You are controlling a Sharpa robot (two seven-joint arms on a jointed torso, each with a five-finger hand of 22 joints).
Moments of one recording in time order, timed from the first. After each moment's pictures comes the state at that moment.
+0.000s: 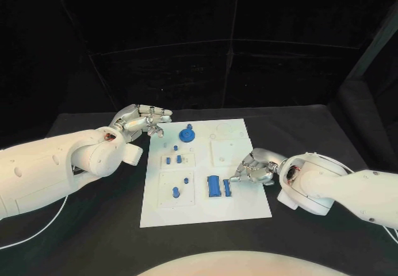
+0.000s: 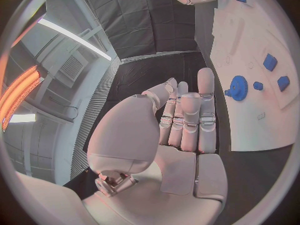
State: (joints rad) left arm 1.25 -0.84 -0.15 1.45 -0.06 -0.21 0.31; left_hand 1.32 -0.05 0.42 -0.09 0.05 1.03 0.16 0.15 0.09 1.06 0.08 0.39 0.19 1.24 0.01 1.14 0.73 0.17 1.17 0.11 0.64 0.82; right arm 1.08 -1.03 -0.09 1.82 -1.06 -0.31 -0.35; right_hand 1.31 0.01 -0.21 0.24 0.20 1.01 0.10 0.18 0.44 1.25 0.02 0.81 1.08 1.47 -0.06 1.40 1.31 0.09 1.35 0.05 1.28 1.07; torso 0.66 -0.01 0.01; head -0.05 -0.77
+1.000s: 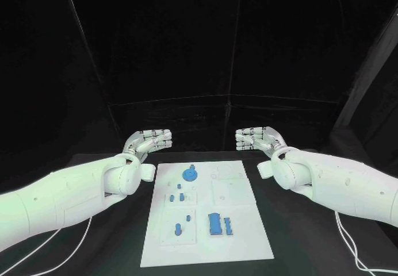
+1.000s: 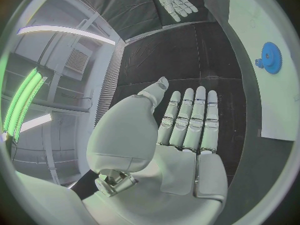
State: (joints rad) left arm 1.21 -0.67 -0.15 1.17 0.13 -0.34 0.45; left_hand 1.29 -0.05 0.29 0.00 0.05 0.95 0.15 0.09 0.07 1.00 0.17 0.11 0.06 0.90 0.15 0.19 0.18 0.17 0.75 0.28 0.07 0.37; right arm 1.18 -0.65 -0.09 1.13 -0.17 -0.36 0.35; right_hand 1.51 0.09 -0.16 0.13 0.17 0.92 0.17 0.07 0.16 1.08 0.15 0.07 0.11 1.08 0.12 0.07 0.17 0.17 1.00 0.23 0.17 0.09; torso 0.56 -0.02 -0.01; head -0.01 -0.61
